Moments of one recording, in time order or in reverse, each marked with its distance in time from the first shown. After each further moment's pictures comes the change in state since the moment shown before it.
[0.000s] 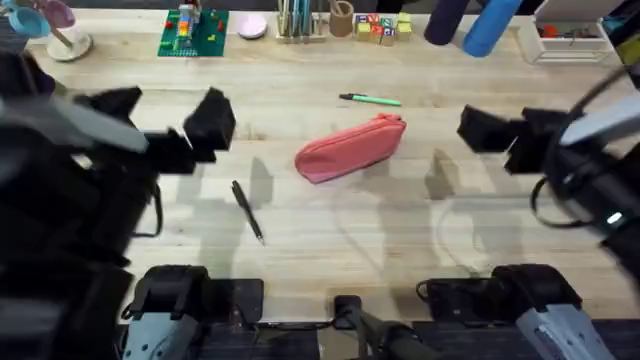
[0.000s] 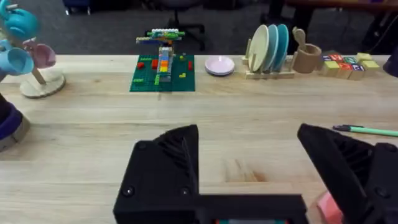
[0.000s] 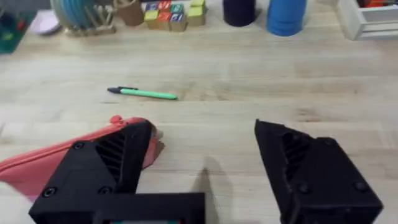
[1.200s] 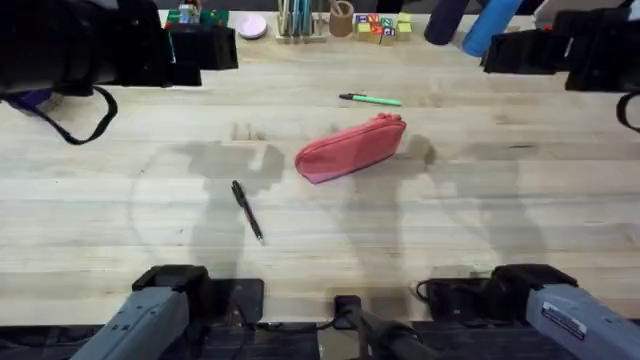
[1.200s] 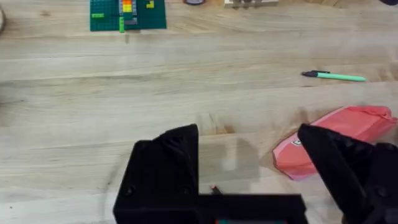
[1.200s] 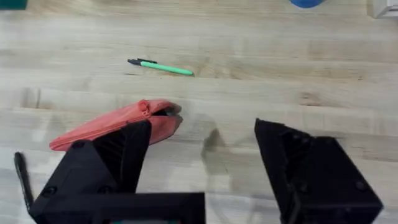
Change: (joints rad) left arm 0.000 0.673 0.743 -0.586 0.121 0.000; right arm -0.001 0.536 0.732 -0.551 -0.064 -0.045
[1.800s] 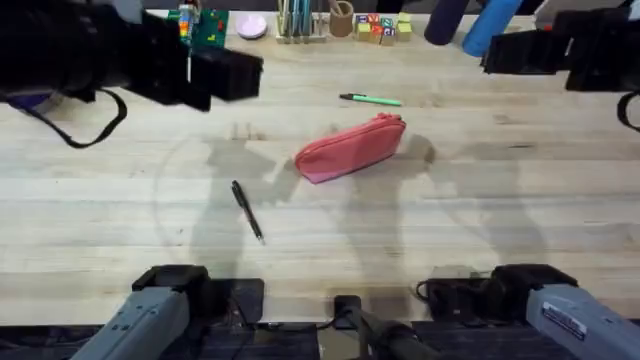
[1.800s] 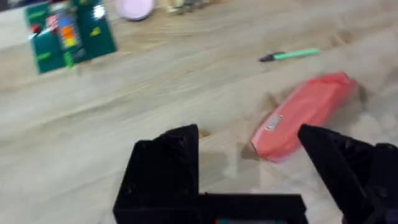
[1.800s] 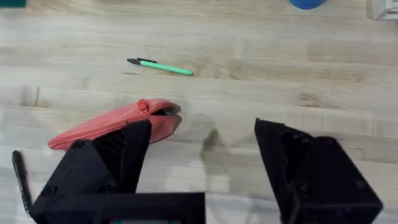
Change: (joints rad) left arm 0.000 0.000 0.000 -0.027 0.247 0.258; right arm 0.000 0.000 0.002 0.001 0.000 -0.011
